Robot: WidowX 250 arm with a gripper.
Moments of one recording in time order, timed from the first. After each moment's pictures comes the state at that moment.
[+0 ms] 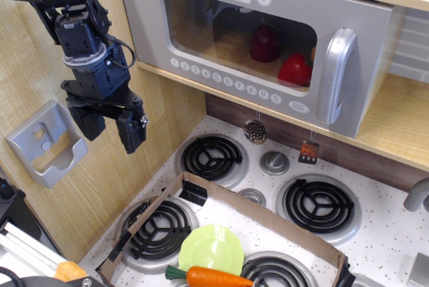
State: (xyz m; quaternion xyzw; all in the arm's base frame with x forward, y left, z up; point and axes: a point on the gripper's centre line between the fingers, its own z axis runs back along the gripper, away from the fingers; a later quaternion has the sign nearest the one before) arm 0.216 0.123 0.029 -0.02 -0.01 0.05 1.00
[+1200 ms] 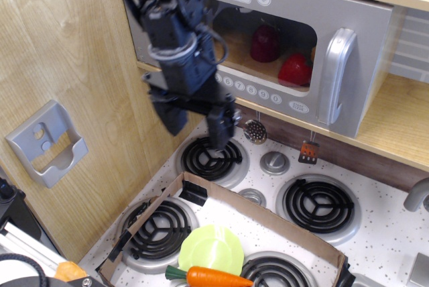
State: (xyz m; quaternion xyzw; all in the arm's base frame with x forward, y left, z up) arm 0.249 0.019 0.061 -0.06 -0.06 0.00 1.00
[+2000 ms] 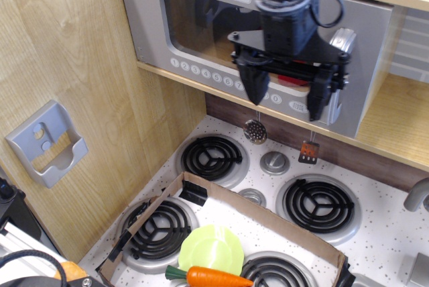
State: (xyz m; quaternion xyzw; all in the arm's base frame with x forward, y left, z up) arm 0.286 -0.060 0.101 -0.03 -0.09 0.01 1.00
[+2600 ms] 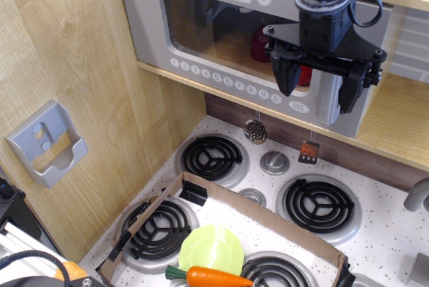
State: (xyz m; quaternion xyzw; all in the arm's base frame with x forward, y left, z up) arm 0.313 -0.072 0.098 -0.02 -0.11 -0.01 0.99
